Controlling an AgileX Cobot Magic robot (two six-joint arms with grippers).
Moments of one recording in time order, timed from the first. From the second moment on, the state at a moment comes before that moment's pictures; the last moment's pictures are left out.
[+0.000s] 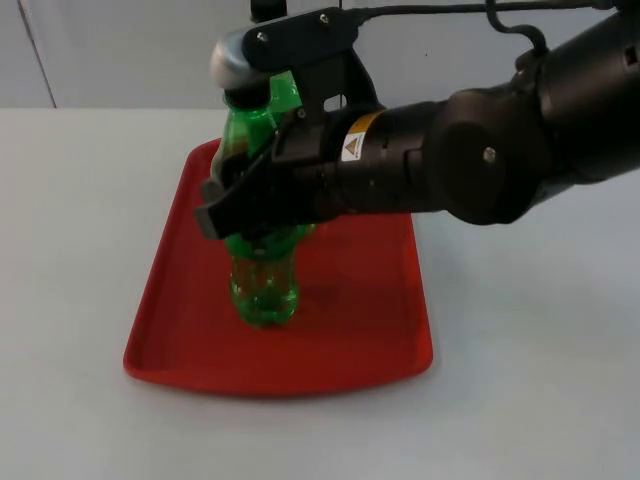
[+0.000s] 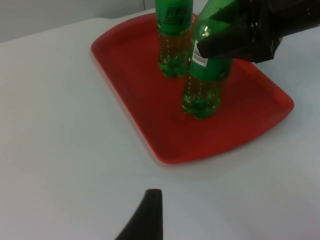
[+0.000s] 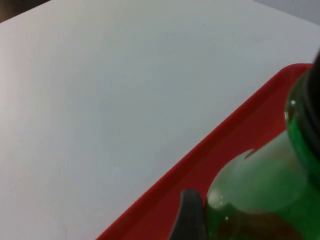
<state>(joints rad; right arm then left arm) 0.85 2.02 -1.18 0.16 -0.28 -0.13 -0.48 0.00 -0.50 0.01 1.08 -0.02</state>
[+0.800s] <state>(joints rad) 0.85 2.03 -1.18 0.17 -0.23 -0.12 -0.48 0.00 -0.50 0.01 1.08 -0.02</state>
